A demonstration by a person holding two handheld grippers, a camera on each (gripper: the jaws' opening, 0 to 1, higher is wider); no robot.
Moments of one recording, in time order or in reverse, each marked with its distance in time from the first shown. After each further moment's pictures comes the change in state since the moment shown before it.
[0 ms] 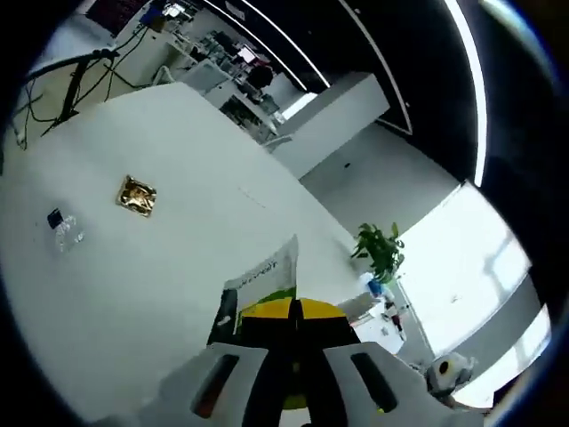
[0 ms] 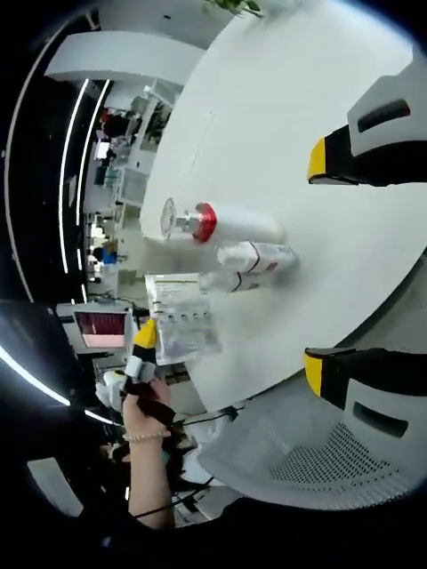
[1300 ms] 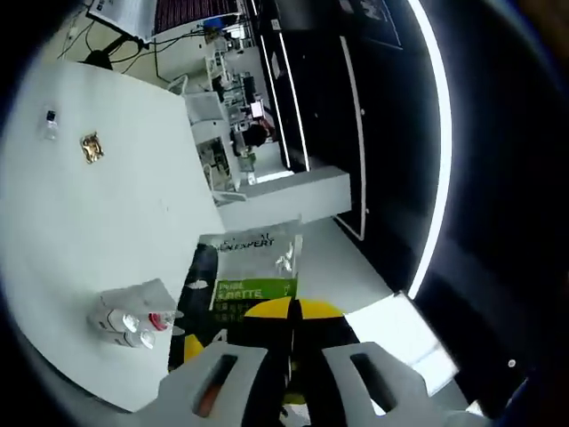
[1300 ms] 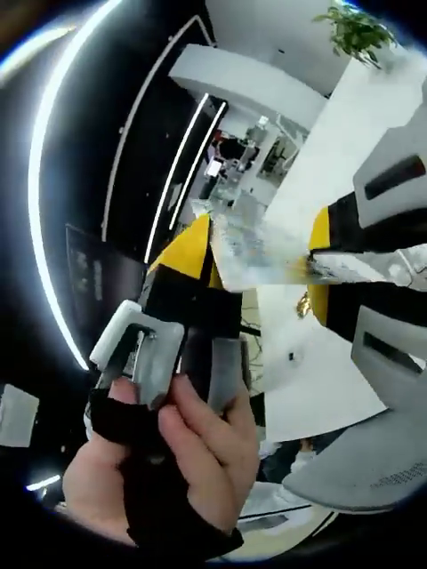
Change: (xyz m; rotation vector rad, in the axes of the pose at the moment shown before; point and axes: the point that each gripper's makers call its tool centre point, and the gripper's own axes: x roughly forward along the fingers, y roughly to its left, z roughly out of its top) left arm -0.049 -0.199 -0.005 -0.364 -0.317 -0.264; right arm -0.001 0.060 0.190 -0.280 -0.422 -0.223
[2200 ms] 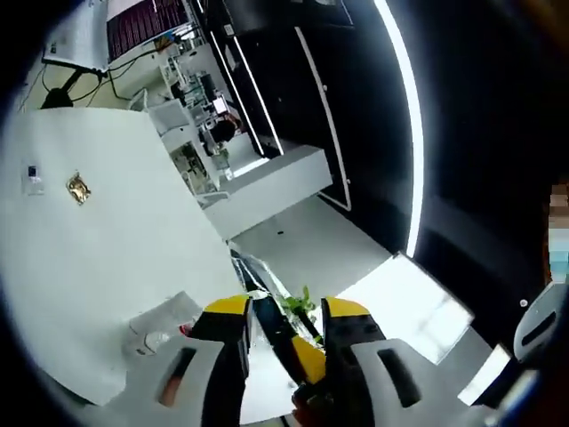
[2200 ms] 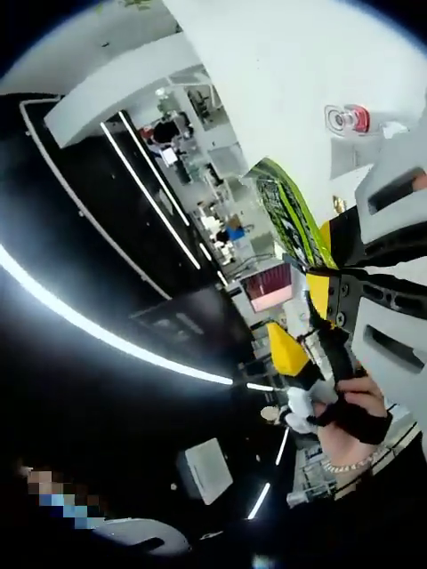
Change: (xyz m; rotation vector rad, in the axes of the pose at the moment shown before) left arm -0.038 0.024 0.008 0.226 0.072 -0.051; right arm -0.040 -0.004 0.041 0.787 -0.296 0.293
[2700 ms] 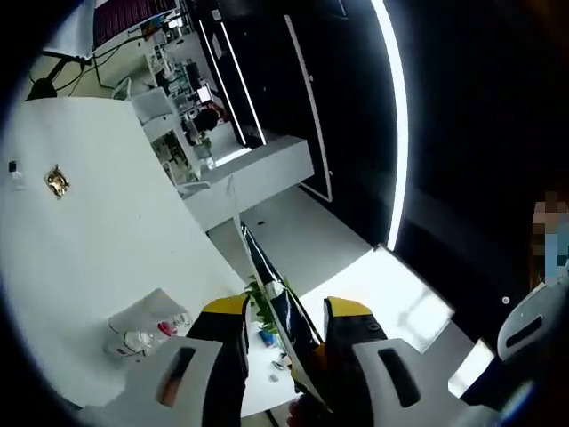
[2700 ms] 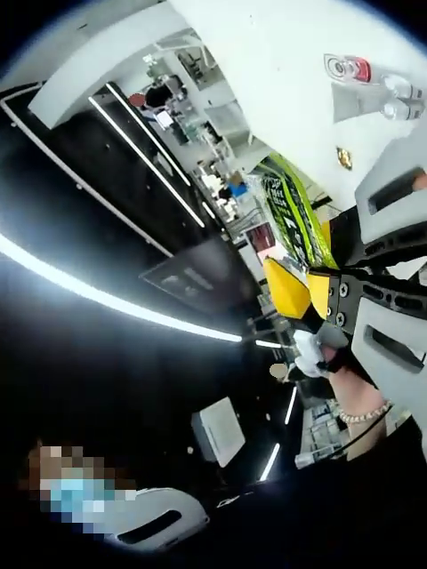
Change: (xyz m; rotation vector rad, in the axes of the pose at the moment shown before) left arm 0.009 -0.018 -0.003 -0.047 0.046 -0.129; right arm 0.004 0.040 -0.001 0.037 -0.007 0.165
